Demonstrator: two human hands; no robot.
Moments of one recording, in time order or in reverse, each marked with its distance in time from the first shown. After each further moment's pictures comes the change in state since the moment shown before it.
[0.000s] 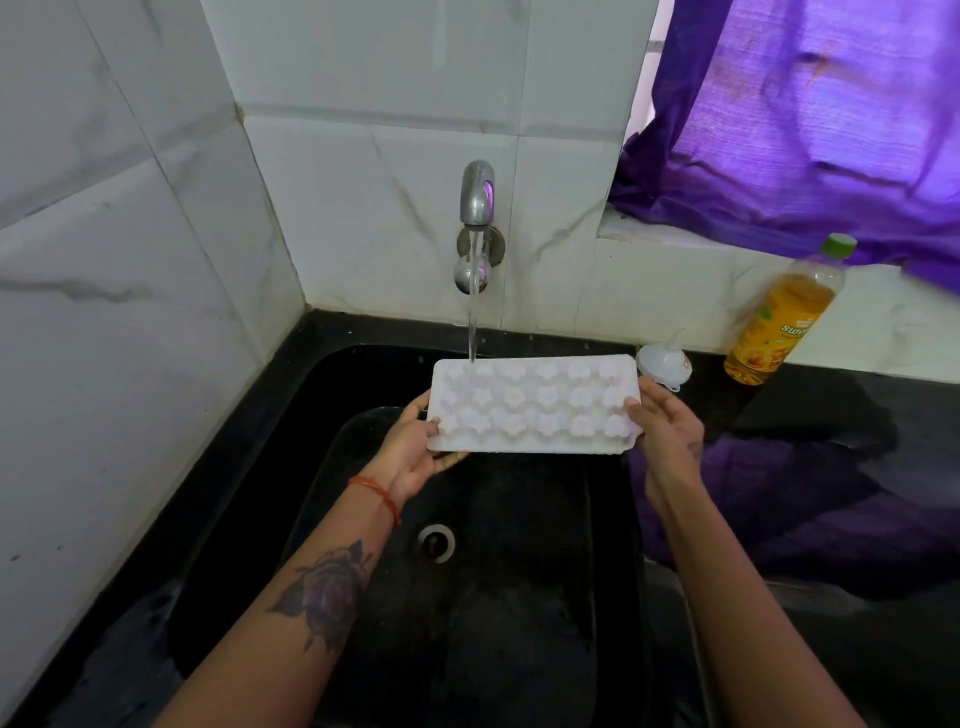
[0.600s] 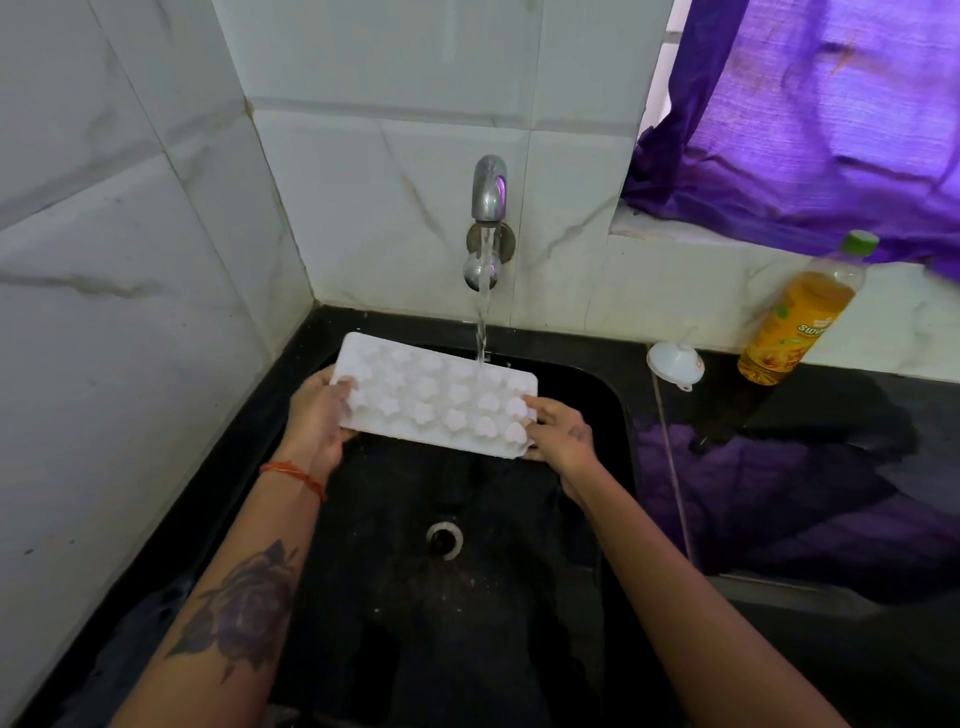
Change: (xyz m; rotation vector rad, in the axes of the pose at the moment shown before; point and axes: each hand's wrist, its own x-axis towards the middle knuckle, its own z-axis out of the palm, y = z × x) left_hand -0.006 0.061 -0.062 0.087 0.347 0.252; right_hand -0.015 0.042 0.086 -0.370 -0.360 0.178
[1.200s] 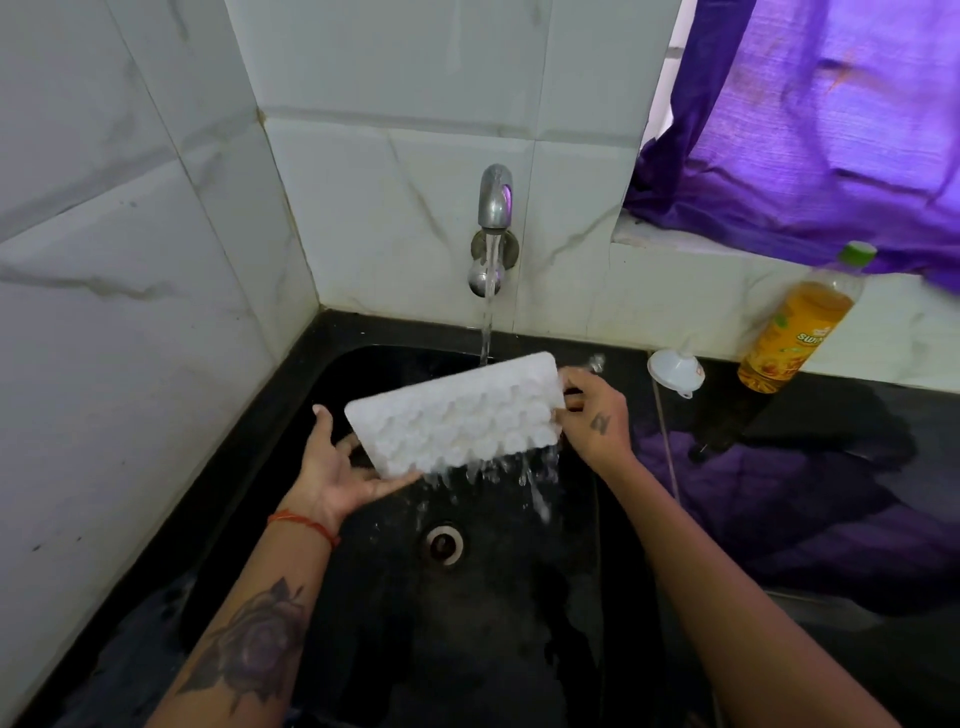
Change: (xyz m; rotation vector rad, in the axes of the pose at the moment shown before) left_hand -0.011 -0.042 -0.020 -0.447 -0.221 -0.496; right_hand 0.001 -0.024 -0.030 -0.348 0.171 -0.405
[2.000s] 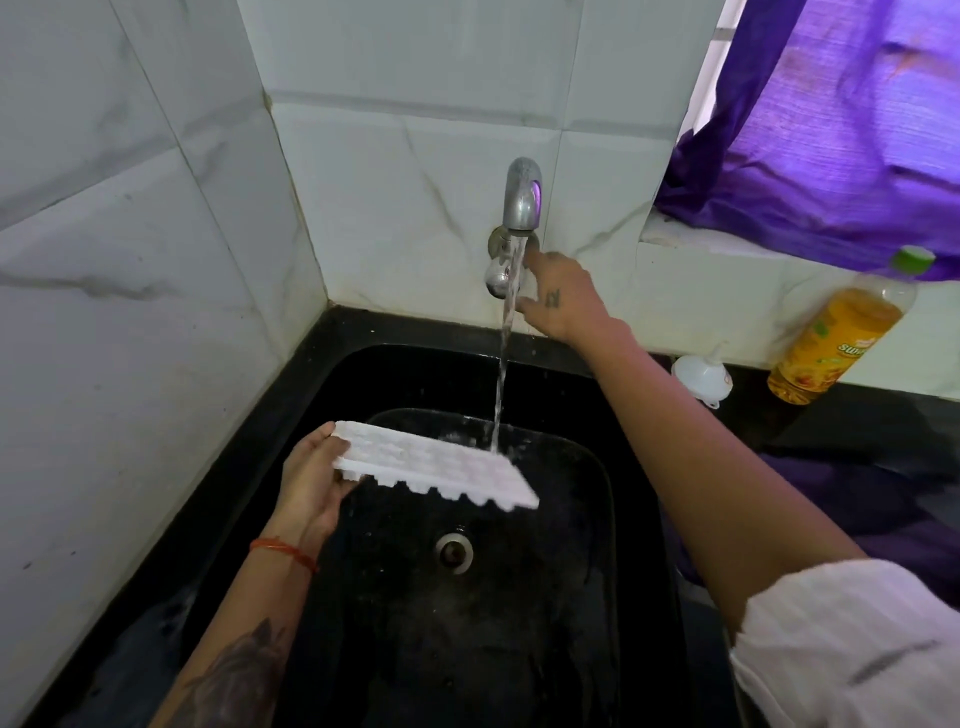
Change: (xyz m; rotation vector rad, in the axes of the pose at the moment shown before) left_hand 0.003 0.010 -0.018 0.319 0.155 0.477; right_hand 0.107 -0.100 0.020 -0.566 -0.215 -0.348
